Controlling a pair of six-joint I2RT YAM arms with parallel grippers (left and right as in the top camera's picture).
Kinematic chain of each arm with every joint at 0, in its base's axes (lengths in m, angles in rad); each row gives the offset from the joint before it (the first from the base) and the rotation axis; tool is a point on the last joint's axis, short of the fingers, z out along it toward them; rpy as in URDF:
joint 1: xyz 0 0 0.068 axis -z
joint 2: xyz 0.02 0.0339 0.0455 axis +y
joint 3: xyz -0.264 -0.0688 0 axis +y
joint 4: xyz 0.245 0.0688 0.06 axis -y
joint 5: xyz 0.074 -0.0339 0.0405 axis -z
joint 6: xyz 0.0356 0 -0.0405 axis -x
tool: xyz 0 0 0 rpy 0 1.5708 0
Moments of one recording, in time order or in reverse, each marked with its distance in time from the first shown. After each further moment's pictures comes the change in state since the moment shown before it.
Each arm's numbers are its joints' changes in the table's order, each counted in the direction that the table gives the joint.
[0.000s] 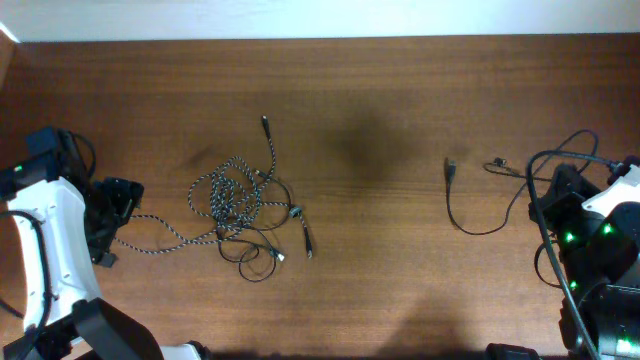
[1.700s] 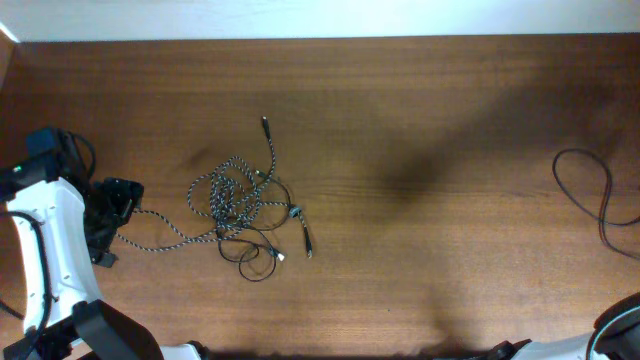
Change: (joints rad) left arm 0.000 -0.004 -0.002 -0.005 0.005 0.000; right arm 0.787 1.049 -0.534 0.209 -0.470 0.256
